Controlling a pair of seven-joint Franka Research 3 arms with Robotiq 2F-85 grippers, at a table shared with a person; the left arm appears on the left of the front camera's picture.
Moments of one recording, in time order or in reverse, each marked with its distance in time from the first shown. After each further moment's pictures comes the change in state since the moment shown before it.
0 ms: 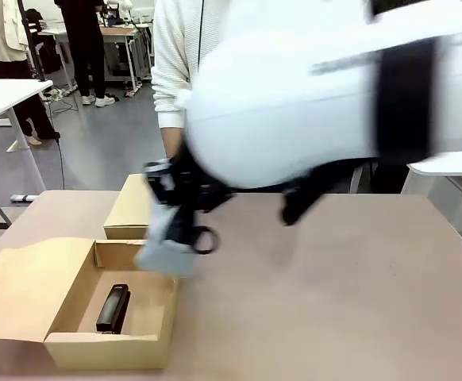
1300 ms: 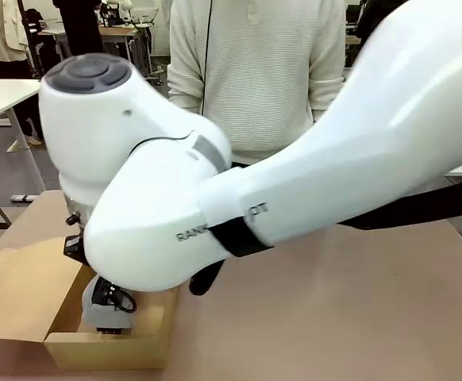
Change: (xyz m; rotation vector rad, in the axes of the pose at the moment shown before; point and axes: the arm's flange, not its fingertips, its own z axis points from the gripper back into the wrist) left arm 0.000 0.000 0.000 0.000 -0.001 0.000; right arm -0.033 0.085 -0.134 -0.237 -0.001 0.047
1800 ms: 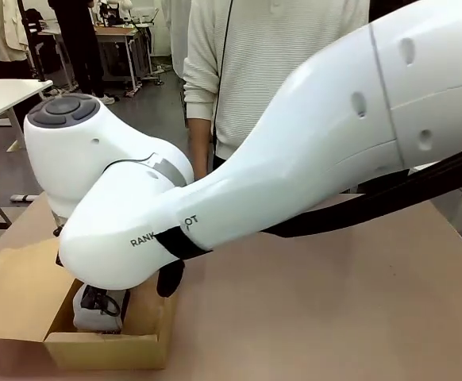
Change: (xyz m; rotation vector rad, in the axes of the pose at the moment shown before) left arm 0.000 0.000 0.000 0.000 0.000 0.000; right arm 0.024 0.023 -0.057 -0.037 0.041 -0.030
